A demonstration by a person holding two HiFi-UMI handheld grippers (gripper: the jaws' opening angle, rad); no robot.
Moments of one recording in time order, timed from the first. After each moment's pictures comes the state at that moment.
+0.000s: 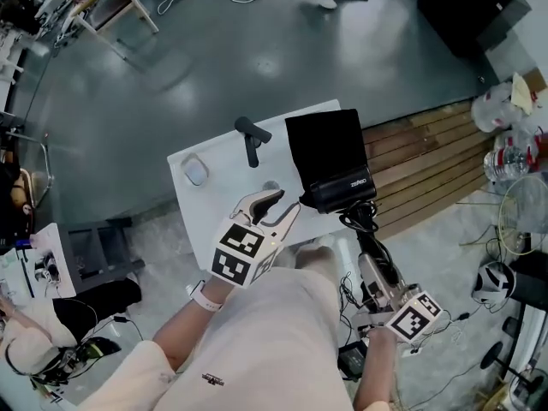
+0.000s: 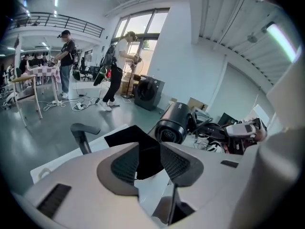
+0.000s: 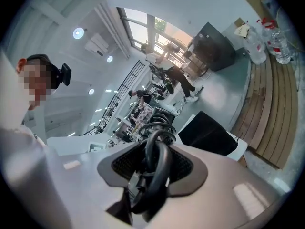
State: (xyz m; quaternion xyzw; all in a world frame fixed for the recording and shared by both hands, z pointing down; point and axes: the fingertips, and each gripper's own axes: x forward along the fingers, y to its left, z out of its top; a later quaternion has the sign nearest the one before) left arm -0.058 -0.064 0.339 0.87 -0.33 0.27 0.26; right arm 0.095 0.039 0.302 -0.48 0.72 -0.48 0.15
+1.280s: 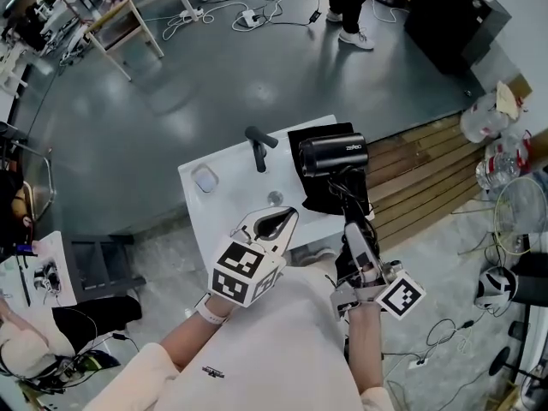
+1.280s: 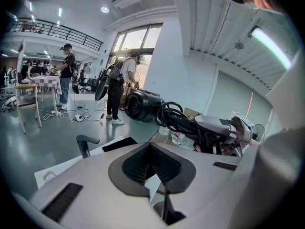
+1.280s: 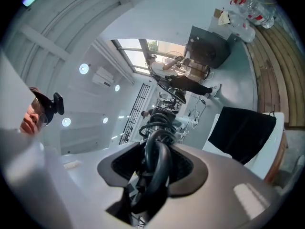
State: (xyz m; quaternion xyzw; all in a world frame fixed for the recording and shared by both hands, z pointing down) left arm -0.068 -0.010 0.267 0.89 -0.33 0.21 0.22; right arm 0.045 0.017 0.235 -0.43 0.70 -0.46 0.33
